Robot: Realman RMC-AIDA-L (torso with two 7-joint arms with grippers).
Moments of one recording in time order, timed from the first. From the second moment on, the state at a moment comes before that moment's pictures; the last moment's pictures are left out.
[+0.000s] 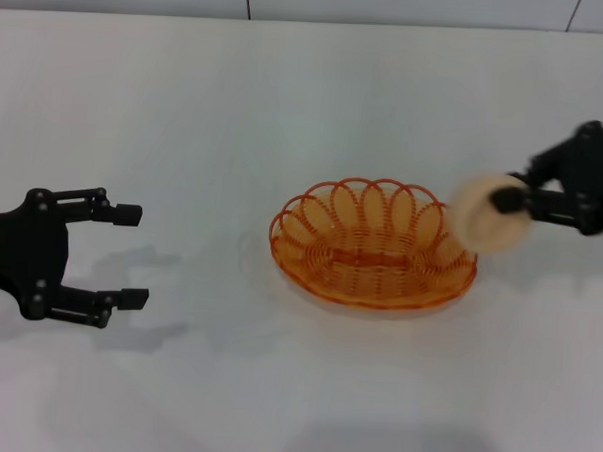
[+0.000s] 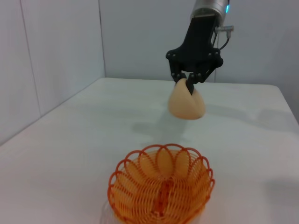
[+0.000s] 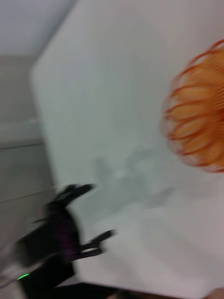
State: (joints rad) left arm -0.42 -1.93 0.69 0.76 2.06 1.87 -1.11; right arm 0.57 2.01 -0.91 -1.20 -2.10 -1.76 1.77
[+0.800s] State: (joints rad) left arm -0.43 -1.93 0.69 0.76 2.05 1.85 -1.12; right arm 0.56 2.02 -1.32 -1.01 -1.85 -1.31 1.69
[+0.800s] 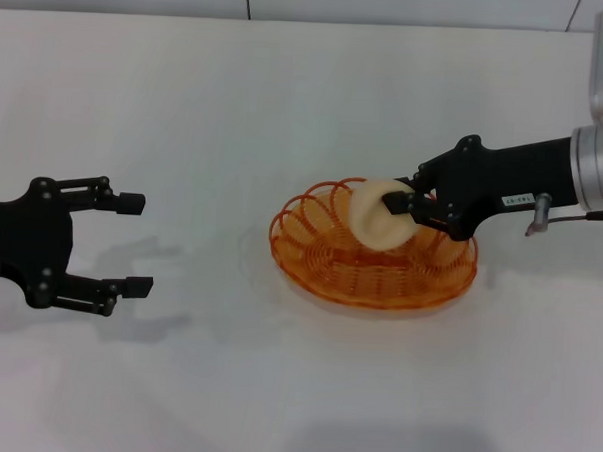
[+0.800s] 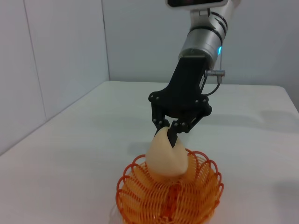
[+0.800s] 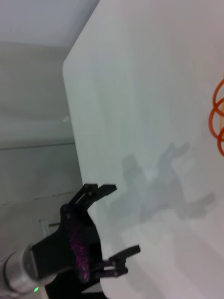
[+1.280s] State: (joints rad) left arm -0.43 -1.93 0.69 0.76 2.05 1.85 -1.12; right arm 0.55 2.02 -1.32 -0.97 -1.83 -1.30 1.65
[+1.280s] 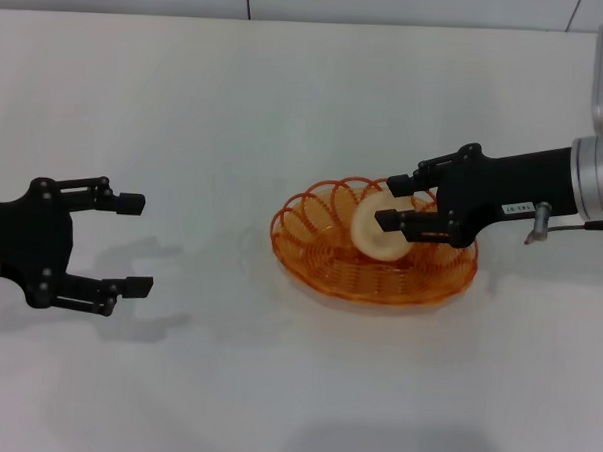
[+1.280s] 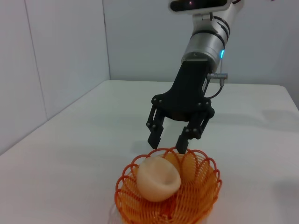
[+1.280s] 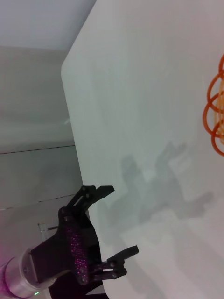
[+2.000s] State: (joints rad) left arm -0.43 -1.93 0.65 0.76 2.05 1.85 -1.13; right arm 0.41 2.01 -1.11 -0.91 -1.80 -1.49 1.36
